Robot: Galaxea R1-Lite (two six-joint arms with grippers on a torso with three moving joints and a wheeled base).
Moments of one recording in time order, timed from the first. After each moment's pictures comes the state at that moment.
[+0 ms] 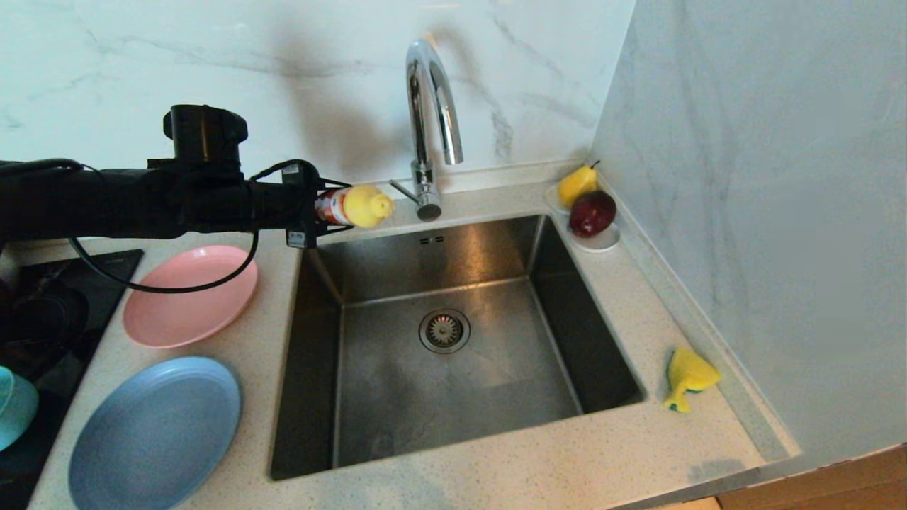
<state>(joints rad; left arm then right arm) -0.06 2.05 -1.70 -0.03 -0.56 -1.56 0.00 0.00 0.00 0.00 0.00 0.01</state>
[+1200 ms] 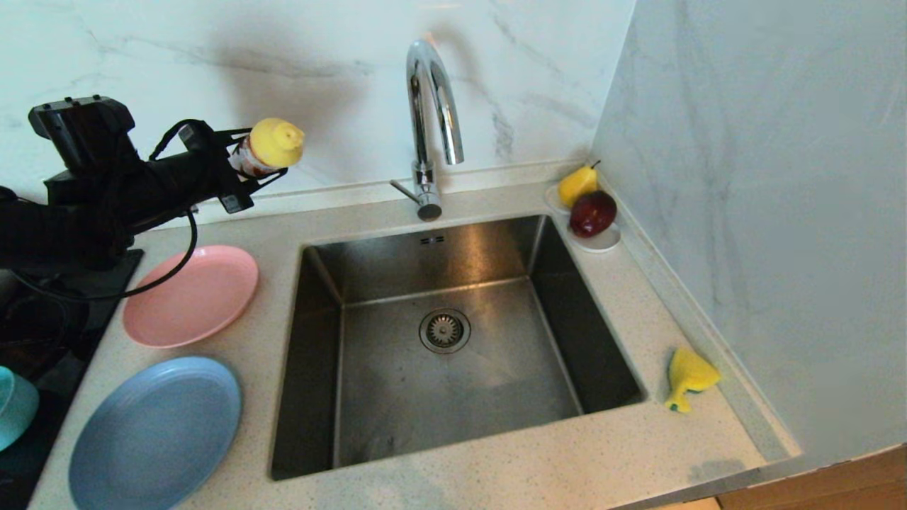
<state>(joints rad) 0.14 1.99 -1.48 -0.68 -0.66 -1.94 0.00 0.00 0.00 0.00 0.00 0.01</state>
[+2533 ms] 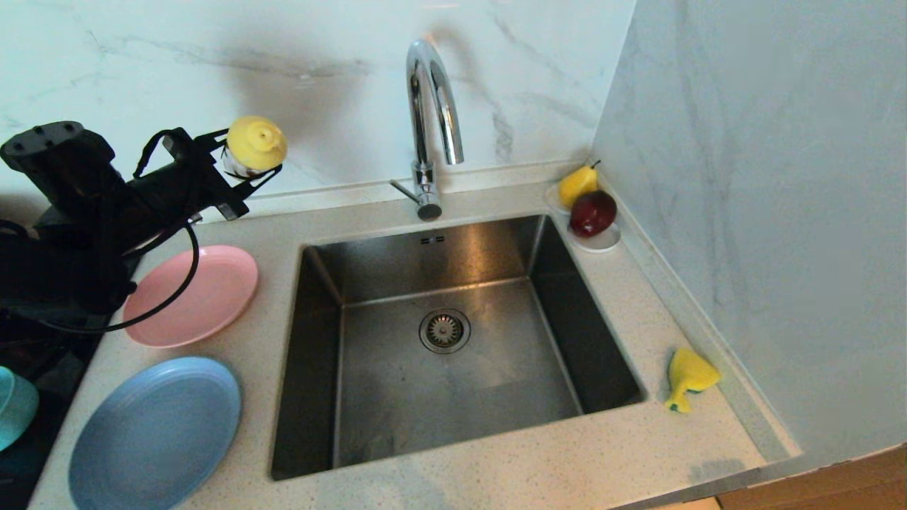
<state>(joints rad) 0.15 1.96 -1.24 -1.09 -0.69 -2.11 0.00 0.00 0.00 0.00 0.00 0.01</state>
